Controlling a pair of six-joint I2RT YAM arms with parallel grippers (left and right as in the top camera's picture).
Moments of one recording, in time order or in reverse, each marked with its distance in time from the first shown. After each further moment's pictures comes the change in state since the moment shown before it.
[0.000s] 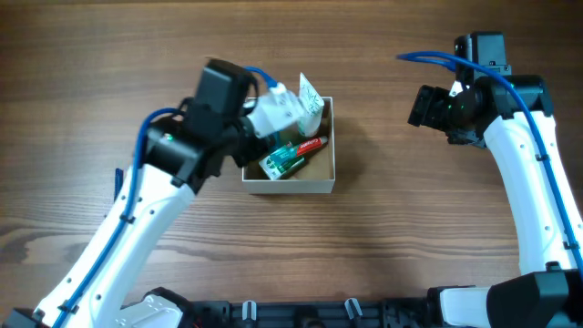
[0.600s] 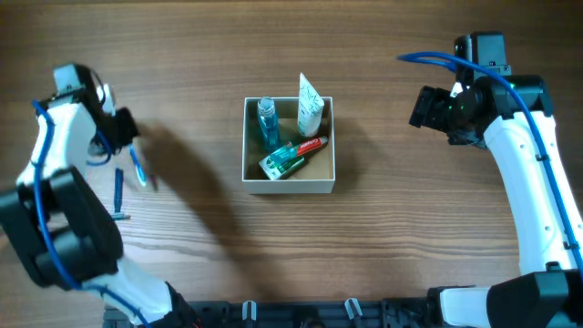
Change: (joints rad) left arm 0.822 0.486 -0.040 0.122 -0.041 -0.722; right arm 0.000 0.000 0.000 -0.008 0.016 0.000
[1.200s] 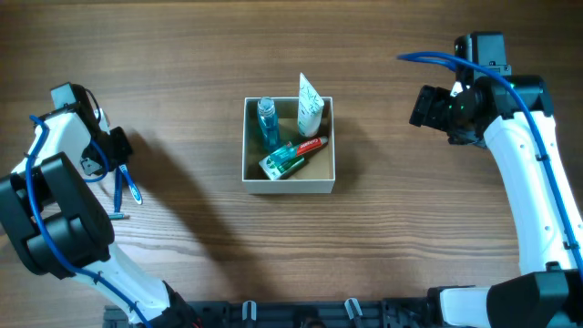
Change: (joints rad) left arm 0.082 0.097 -0.069 0.036 -0.061 -0.004; right arm 0.000 0.000 0.000 0.006 0.007 0.000
